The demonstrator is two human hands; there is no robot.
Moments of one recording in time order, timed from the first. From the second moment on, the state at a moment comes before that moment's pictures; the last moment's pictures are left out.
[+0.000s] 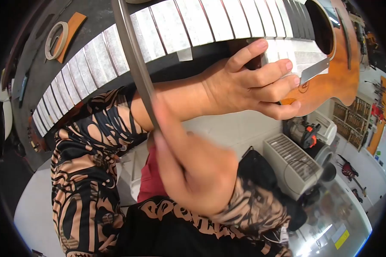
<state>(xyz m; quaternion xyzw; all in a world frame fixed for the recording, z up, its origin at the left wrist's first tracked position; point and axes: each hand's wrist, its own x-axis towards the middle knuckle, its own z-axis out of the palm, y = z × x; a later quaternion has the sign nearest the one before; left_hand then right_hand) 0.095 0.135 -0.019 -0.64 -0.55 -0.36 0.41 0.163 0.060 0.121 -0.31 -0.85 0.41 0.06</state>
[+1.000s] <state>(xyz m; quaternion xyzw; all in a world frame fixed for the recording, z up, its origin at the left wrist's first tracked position) 0.105 0.141 -0.023 -0.64 -0.53 -0.41 0.36 0.241 0.056 0.123 -0.38 -0.55 0.72 0.16</state>
